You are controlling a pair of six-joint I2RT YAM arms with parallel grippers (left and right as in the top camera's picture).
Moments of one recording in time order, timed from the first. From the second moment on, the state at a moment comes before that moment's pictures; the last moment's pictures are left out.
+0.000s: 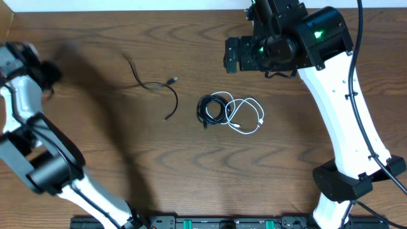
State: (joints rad) left arm 0.59 2.03 1.62 -0.45 0.25 -0.13; right arm 0.50 1.94 2.43 -1.57 -0.10 0.44
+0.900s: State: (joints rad) left arm 0.00 1.74 1.66 -0.31 0.35 -0.33; right arm 0.50 1.94 2.43 -1.64 -0.07 0.41
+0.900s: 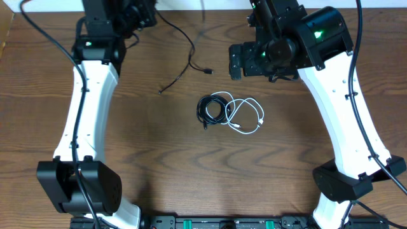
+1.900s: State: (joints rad) left arm 0.57 1.83 1.66 -0.60 0.02 -0.13; right arm 0.50 1.94 2.43 -1.66 -0.07 0.41
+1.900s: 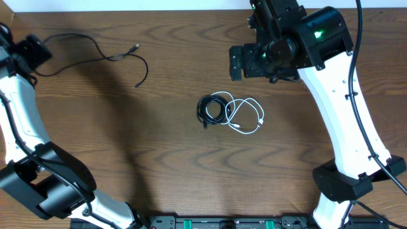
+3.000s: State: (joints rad) left arm -0.15 1.89 1.64 -1.05 0.32 -0.21; right arm 0.38 1.94 2.42 -1.69 0.03 0.37
